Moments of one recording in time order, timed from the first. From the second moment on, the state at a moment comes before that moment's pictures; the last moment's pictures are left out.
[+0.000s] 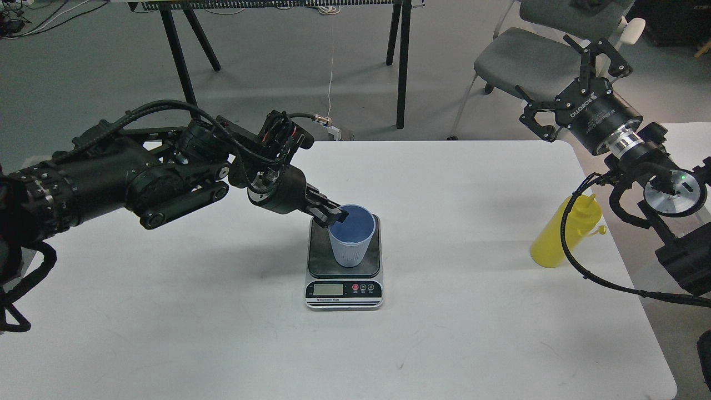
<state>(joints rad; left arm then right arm) -1.27 0.27 0.09 -0.89 1.62 -0.49 -0.49 0.69 -0.44 1.00 0.84 -0.01 0.49 -0.02</state>
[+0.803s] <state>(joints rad) -1.19 0.35 -0.40 -0.23 0.15 -0.49 -0.49 0.61 -0.62 1.09 0.85 0.28 0.49 -0.07</state>
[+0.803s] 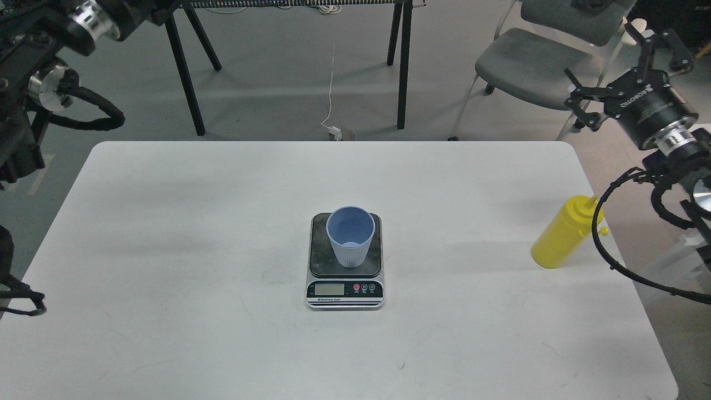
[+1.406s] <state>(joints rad) -0.98 0.26 -0.48 -0.19 0.06 -0.49 -0.49 -0.09 -0.92 1.10 0.96 0.98 0.49 -0.27</state>
